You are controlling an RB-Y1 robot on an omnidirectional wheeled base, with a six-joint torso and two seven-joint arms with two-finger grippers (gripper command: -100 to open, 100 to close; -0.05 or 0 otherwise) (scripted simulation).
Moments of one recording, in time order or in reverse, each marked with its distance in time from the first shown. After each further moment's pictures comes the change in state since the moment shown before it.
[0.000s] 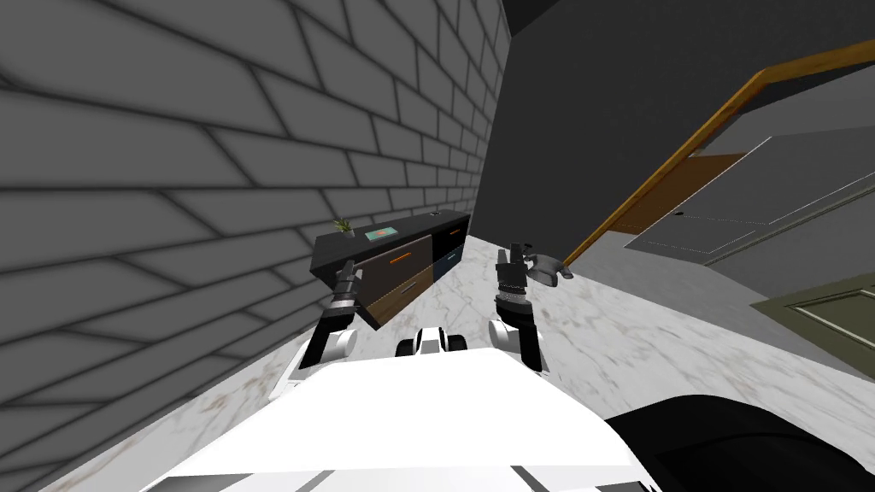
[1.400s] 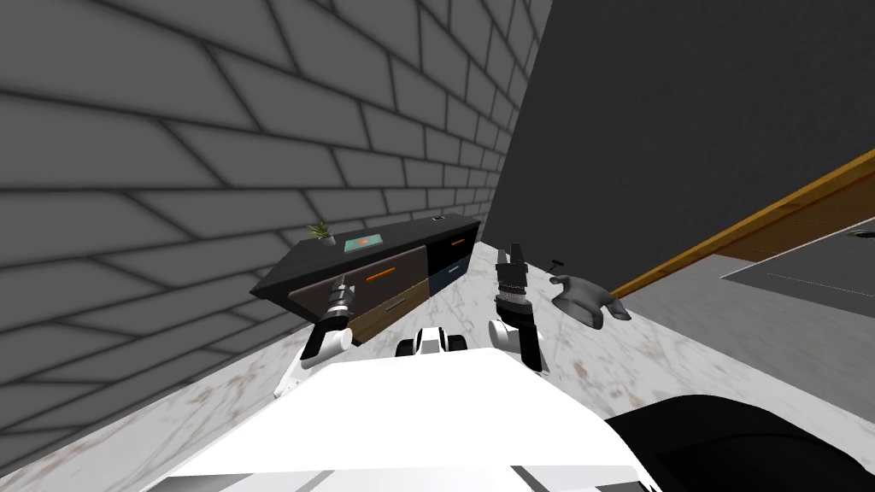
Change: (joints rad) left arm -0.106 -0.032 0.171 0.294 0.132 0.157 0.070; right arm 0.000 0.000 0.000 0.000 0.000 0.000 0.000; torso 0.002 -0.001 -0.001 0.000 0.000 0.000
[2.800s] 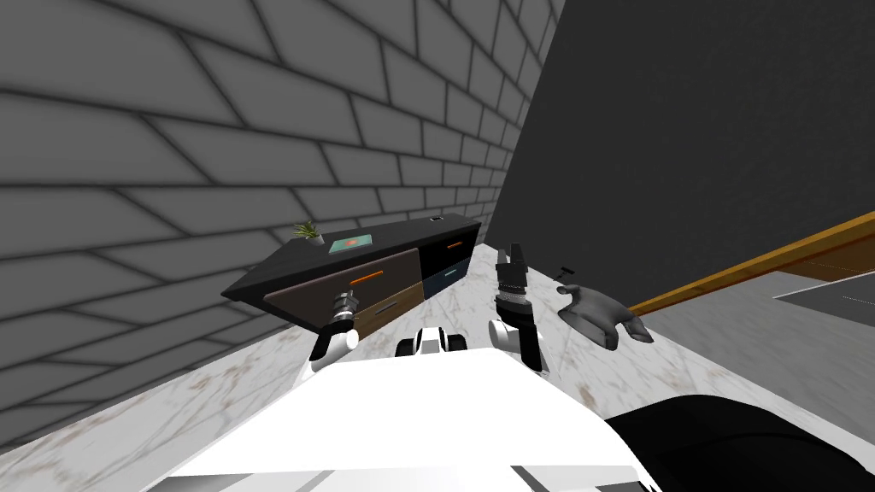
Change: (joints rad) left arm -0.028 -0.108 0.065 0.089 0.055 0.079 0.029; right arm -0.001 0.000 0.000 0.000 0.000 0.000 0.000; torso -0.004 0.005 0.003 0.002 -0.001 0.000
